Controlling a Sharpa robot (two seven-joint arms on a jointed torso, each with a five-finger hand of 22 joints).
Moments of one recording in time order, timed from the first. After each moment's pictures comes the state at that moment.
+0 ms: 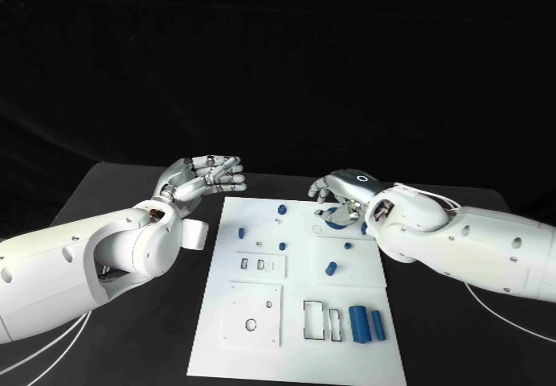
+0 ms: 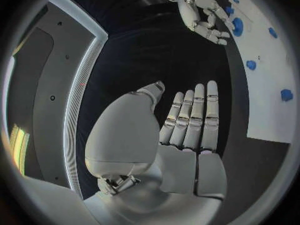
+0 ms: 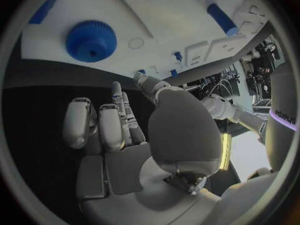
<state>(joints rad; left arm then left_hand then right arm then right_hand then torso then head) 1.23 -0.94 -0.02 1.65 -0.01 -0.41 0.46 1.40 -0.13 0.36 0.24 0.13 0.84 0.22 0.24 0.16 0.99 0.20 0.07 0.07 0.98 0.15 0.26 0.23 0.18 0.88 0.24 0.39 0.13 1.31 -0.77 -0.12 1.47 -1.59 -0.42 -0.12 1.26 -0.23 0.50 0.08 0.17 0.87 0.16 0.18 0.39 1.15 0.09 0.25 0.14 1.47 0.01 1.34 1.13 0.09 1.36 0.12 1.34 1.22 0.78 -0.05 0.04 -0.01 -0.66</state>
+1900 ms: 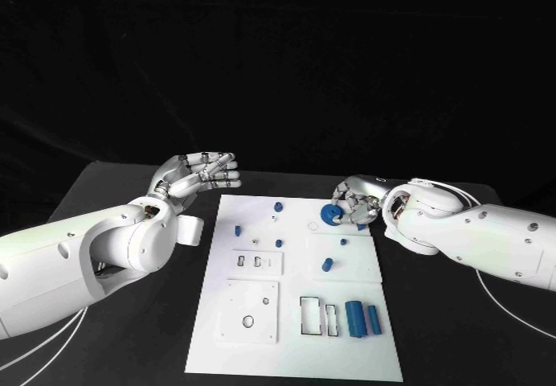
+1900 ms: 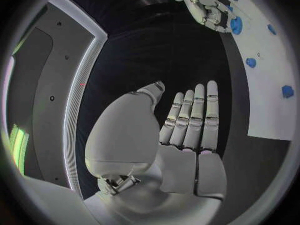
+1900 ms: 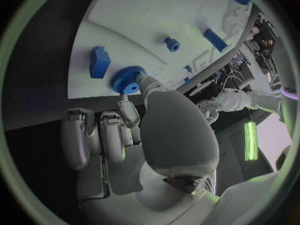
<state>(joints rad) 1.23 -0.93 -0.02 1.63 -0.01 -0.40 0.46 1.40 -0.13 0.36 0.23 0.13 0.84 0.21 0.24 0.16 0.99 0.20 0.07 0.07 0.97 0.15 0.25 0.23 0.18 0.88 0.24 0.39 0.13 1.30 -0.78 -0.13 1.38 -1.40 -0.23 -0.16 1.38 -0.19 0.25 0.25 0.25 0.77 0.18 0.32 0.44 1.24 0.09 1.29 1.17 1.47 0.02 1.55 1.31 0.05 1.46 0.13 1.46 1.31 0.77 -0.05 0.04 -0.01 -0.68</state>
